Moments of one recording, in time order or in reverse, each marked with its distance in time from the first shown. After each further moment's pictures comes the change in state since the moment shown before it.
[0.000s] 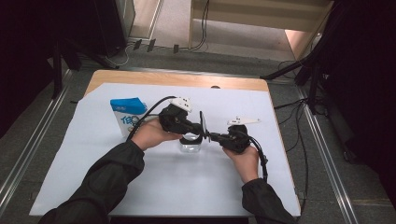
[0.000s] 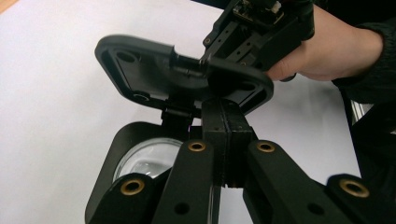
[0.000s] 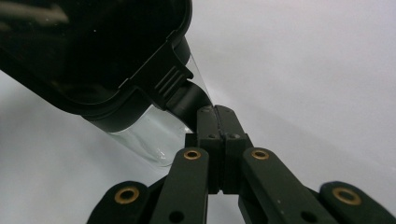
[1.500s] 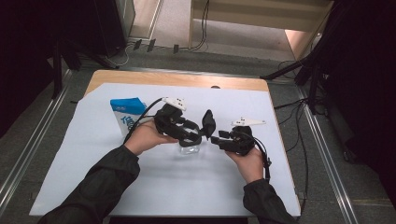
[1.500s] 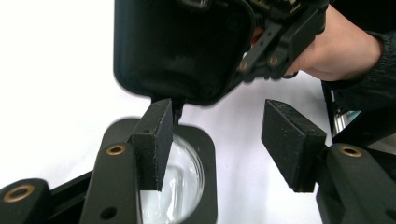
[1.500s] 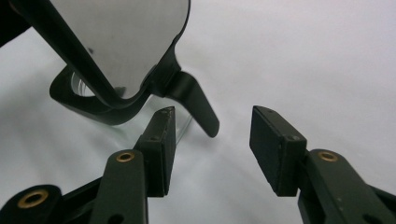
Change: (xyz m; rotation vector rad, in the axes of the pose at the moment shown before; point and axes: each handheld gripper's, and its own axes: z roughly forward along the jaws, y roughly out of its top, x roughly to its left) left arm -0.001 -0.017 -0.015 -0.024 -0.031 -0.134; right arm 0.004 0.000 -0.018 -0.021 -0.041 -0.009
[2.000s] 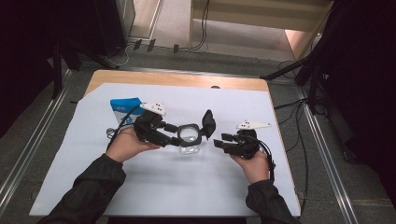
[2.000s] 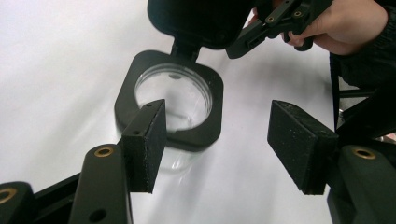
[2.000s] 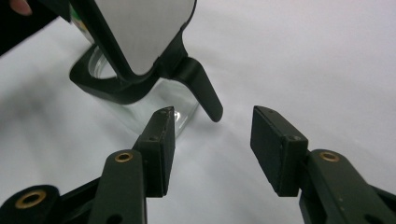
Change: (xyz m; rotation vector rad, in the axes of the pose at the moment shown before) left arm -0.007 -0.039 -0.037 -0.018 0.090 -0.048; right arm -0.005 -0.008 -0.011 0.012 0.045 -0.023
